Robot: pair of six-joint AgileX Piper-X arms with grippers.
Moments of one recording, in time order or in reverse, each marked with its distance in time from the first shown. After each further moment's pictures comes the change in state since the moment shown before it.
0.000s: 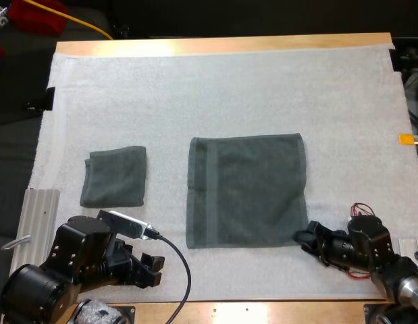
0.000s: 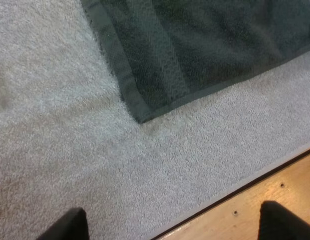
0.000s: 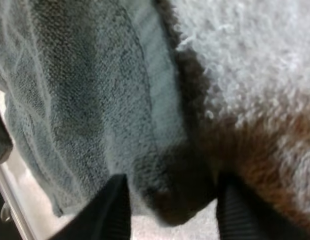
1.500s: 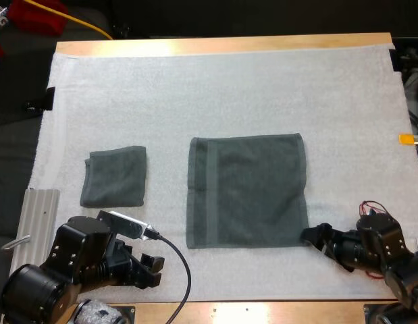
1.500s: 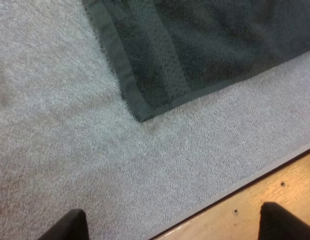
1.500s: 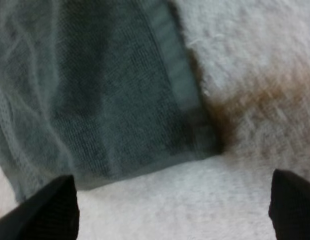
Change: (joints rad) left arm 0.000 0.000 0.000 0.005 0.000 0.000; right arm 0.001 -0.287 -0.141 0.548 0.127 -0.183
